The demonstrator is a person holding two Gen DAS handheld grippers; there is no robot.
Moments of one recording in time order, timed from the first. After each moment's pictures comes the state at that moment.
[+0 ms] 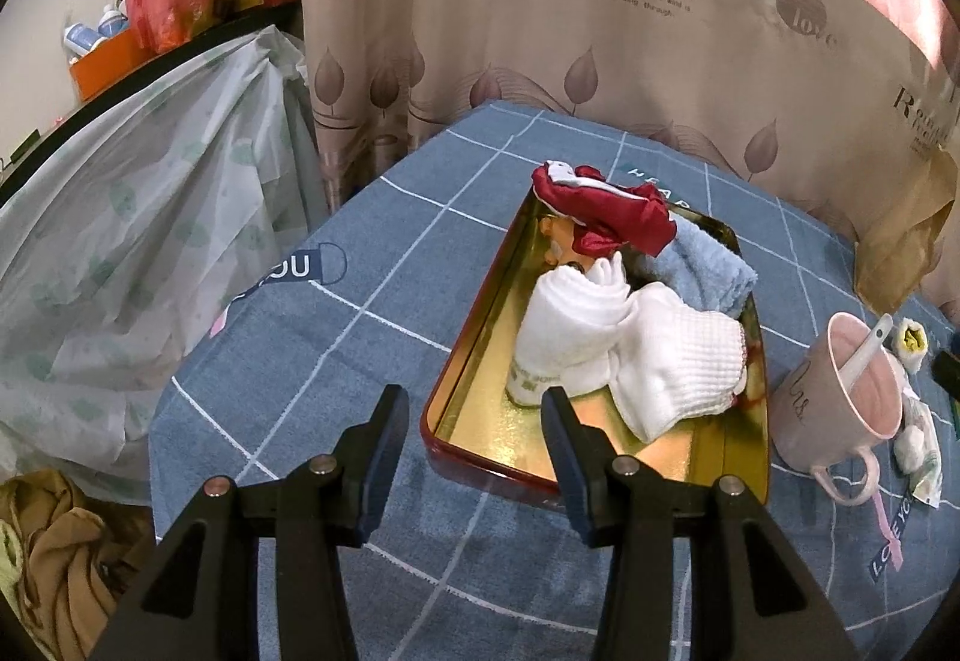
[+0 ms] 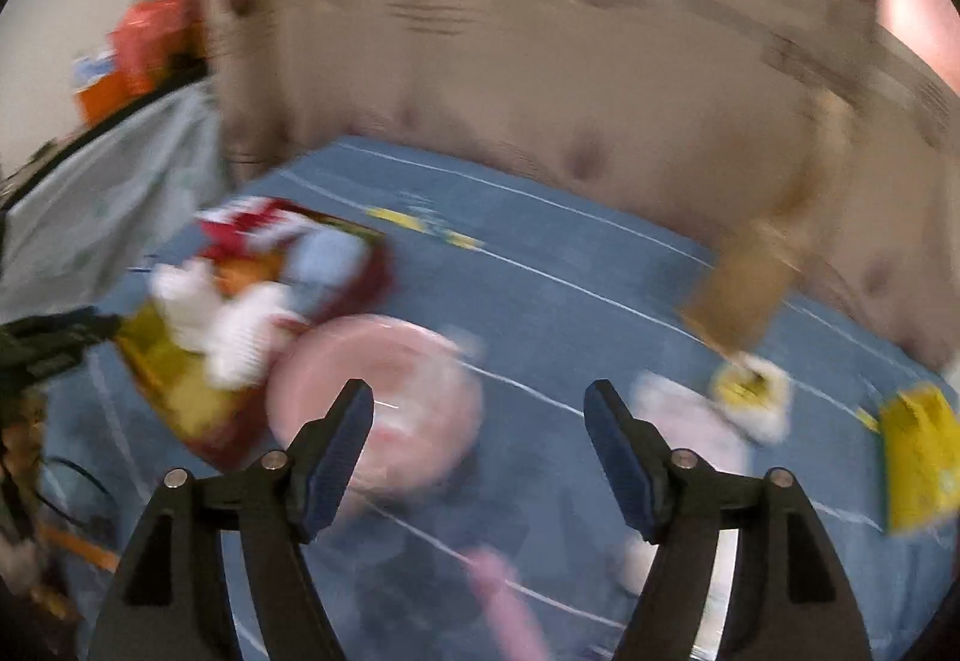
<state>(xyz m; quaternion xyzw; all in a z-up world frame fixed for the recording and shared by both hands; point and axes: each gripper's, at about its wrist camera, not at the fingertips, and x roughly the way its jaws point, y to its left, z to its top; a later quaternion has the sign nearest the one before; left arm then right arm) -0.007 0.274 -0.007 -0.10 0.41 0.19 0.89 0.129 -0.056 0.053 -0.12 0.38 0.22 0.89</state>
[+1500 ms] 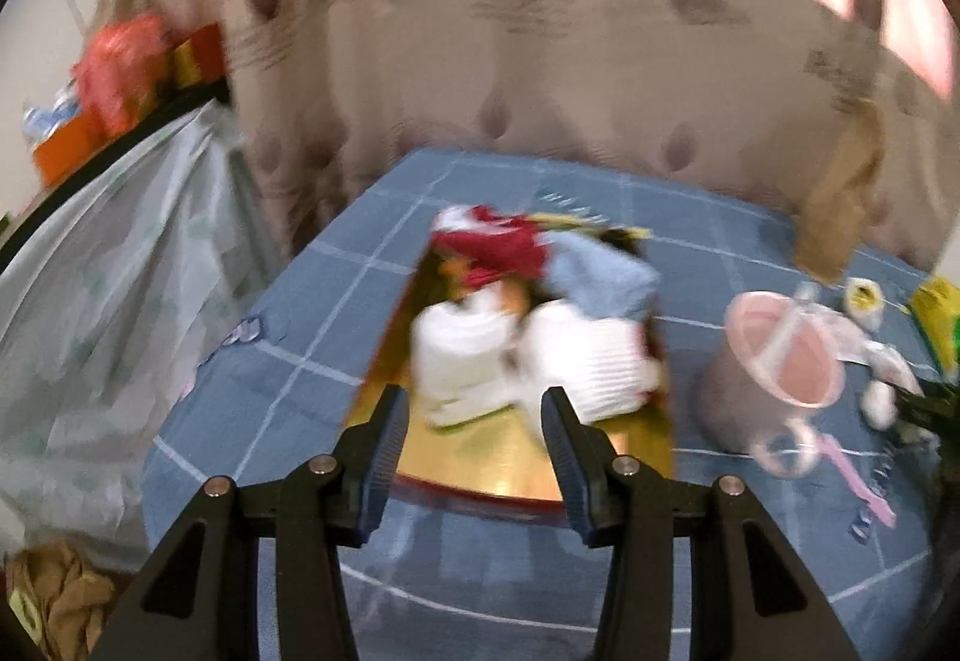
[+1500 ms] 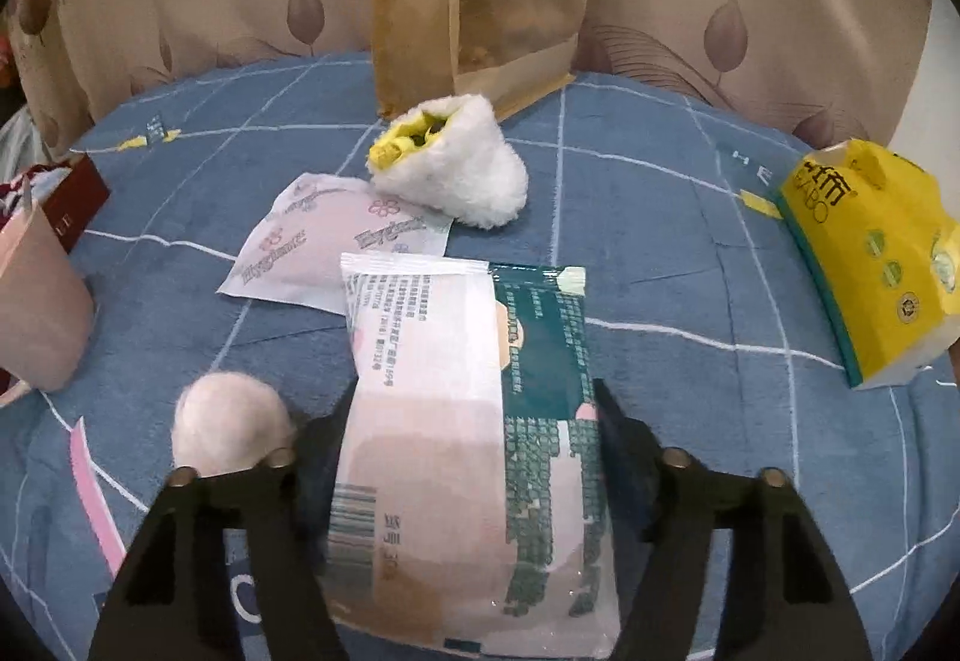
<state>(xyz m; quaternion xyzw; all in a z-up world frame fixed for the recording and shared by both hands) -0.006 0.230 0.014 -0.04 0.39 0.14 0.91 0.185 -0.218 -0.055 -0.07 0.46 0.09 0.88</state>
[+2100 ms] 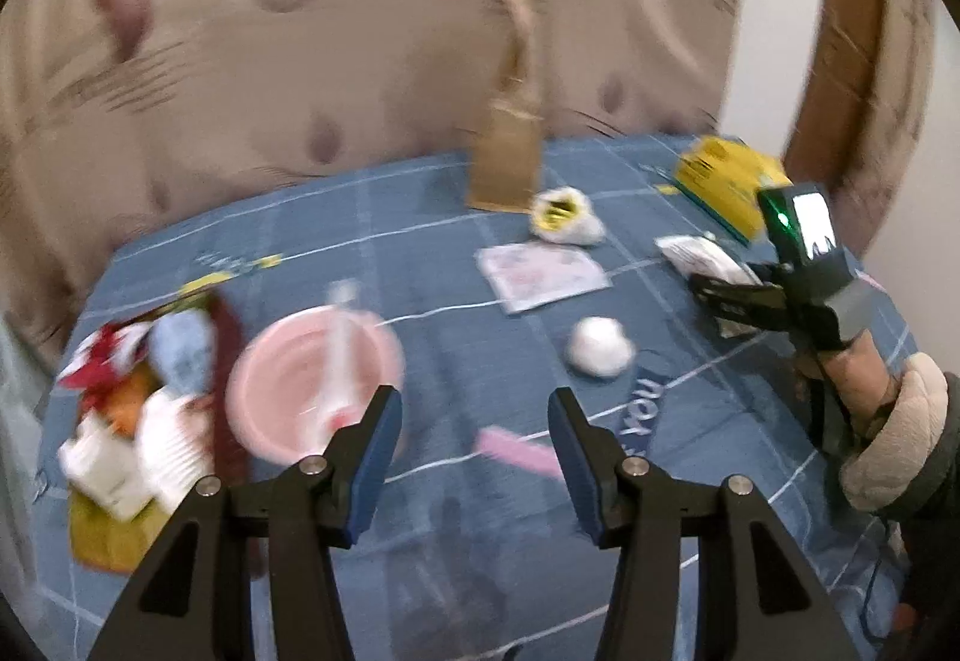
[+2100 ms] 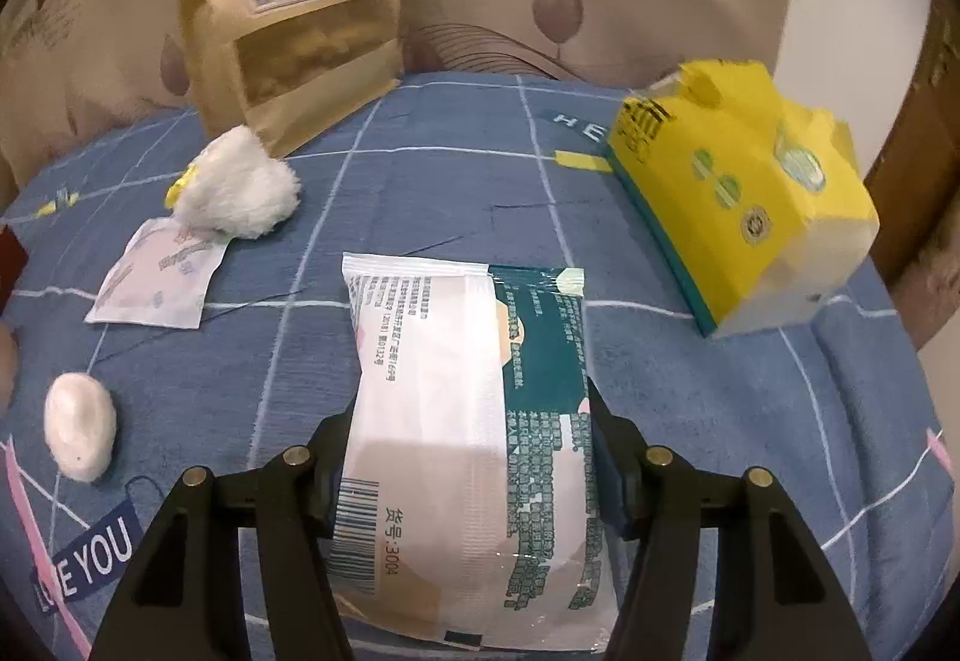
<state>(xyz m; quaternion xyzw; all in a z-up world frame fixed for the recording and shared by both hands) 0.028 0.013 0.027 0.06 0.40 -0.13 0.90 0.185 -0.305 -0.054 -0.03 0.45 -0.01 0.89</state>
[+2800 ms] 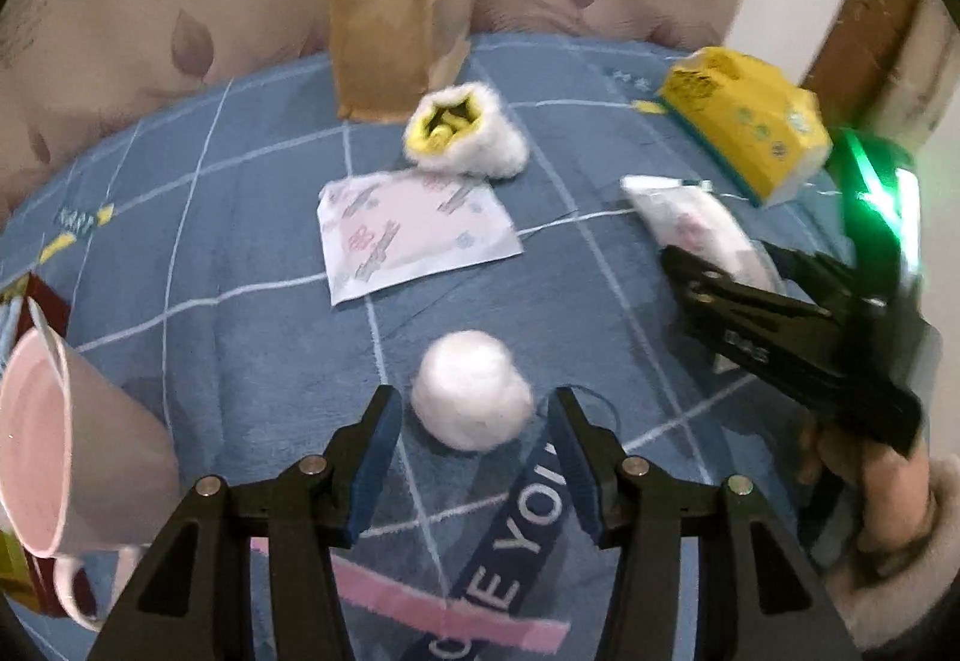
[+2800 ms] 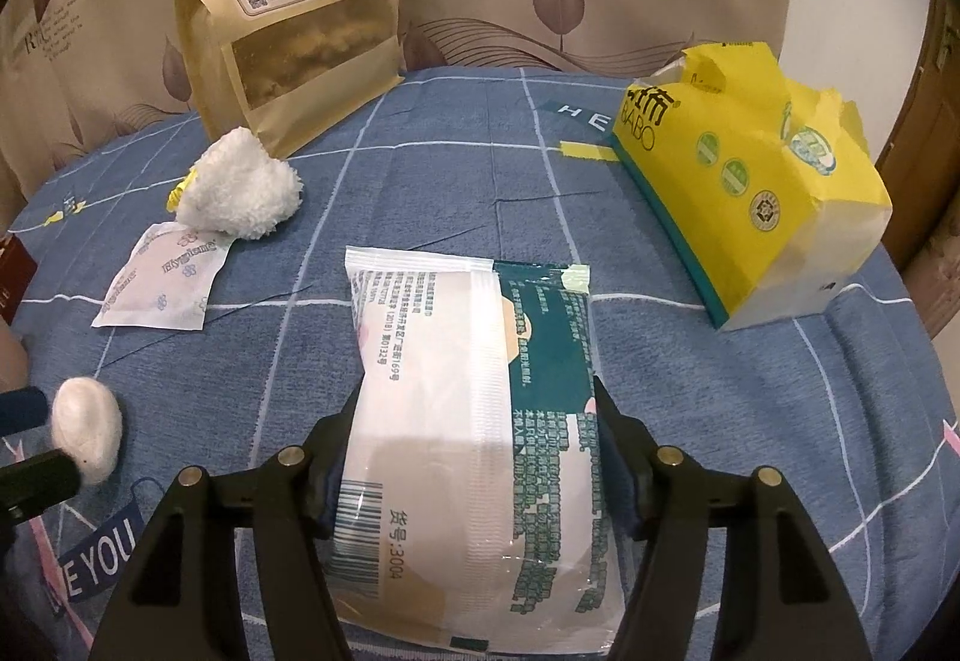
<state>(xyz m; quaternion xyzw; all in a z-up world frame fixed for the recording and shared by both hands) 0.118 -0.111 -0.052 0.05 0.51 -0.17 0.84 0.181 -0.306 -0.059 -0.02 0.45 0.00 0.89</state>
